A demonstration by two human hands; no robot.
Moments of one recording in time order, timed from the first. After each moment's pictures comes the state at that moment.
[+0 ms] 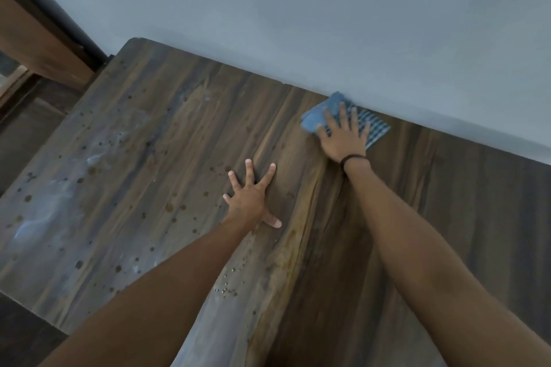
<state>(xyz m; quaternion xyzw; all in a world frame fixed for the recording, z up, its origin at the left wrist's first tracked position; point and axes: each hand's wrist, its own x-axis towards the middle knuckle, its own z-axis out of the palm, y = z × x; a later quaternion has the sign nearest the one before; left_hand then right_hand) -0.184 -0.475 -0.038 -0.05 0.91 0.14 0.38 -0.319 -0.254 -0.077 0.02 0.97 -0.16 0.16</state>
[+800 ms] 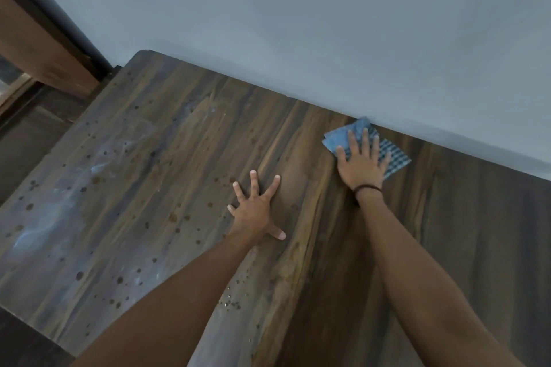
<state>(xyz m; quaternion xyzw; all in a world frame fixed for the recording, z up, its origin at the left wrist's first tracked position) -0.183 -0.476 -0.040 -0.05 0.91 0.15 0.38 -0.284 -0.232 -0.082 0.12 0.97 -0.15 0.11</state>
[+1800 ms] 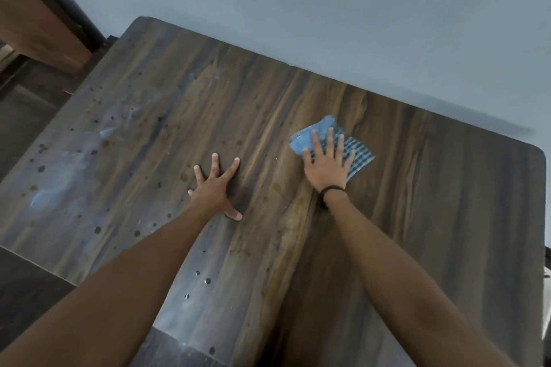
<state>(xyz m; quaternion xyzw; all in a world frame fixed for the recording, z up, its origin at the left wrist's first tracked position) -0.121 -0.583 -0.039 -0.07 0.91 0.14 0.38 -0.181 -0.312 -0.080 0.04 0.98 -0.15 0.14</state>
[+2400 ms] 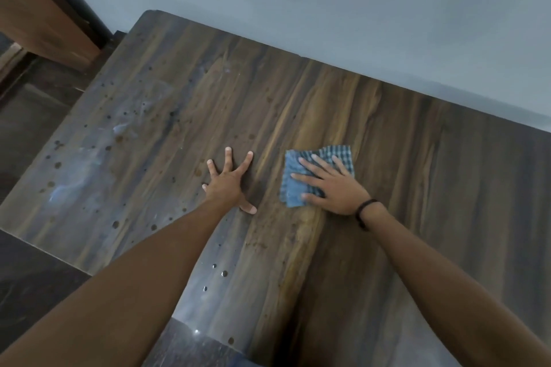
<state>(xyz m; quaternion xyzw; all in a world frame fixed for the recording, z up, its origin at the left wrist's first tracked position) -0.123 -0.582 -0.039 -0.07 0.91 0.13 0.39 -0.136 -0.286 -0.081 -0.31 0.93 -0.09 0.18</state>
